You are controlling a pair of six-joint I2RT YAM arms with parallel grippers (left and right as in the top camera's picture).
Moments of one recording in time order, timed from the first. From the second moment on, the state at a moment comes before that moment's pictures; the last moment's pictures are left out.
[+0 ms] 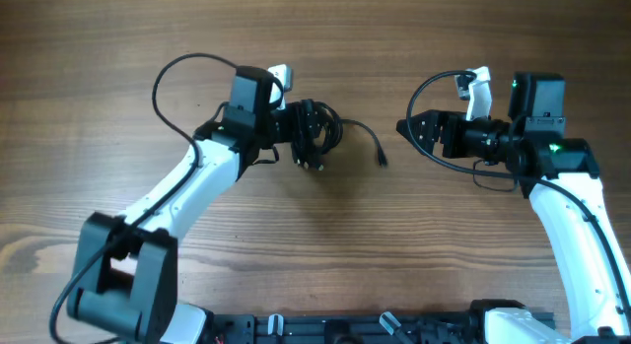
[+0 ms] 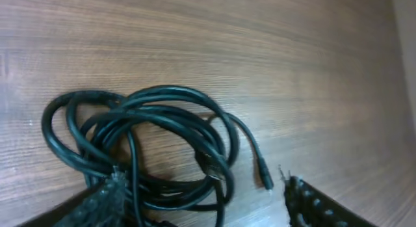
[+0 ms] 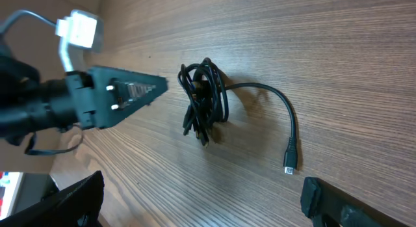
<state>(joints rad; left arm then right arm) -0.35 1.66 1.01 -0.19 0.34 -0.51 -0.01 1.31 1.02 -0.64 -0.74 0.14</state>
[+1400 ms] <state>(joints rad) -0.55 1.67 1.02 -0.27 0.25 -0.60 -0.01 1.31 1.02 -0.65 -0.74 0.14</state>
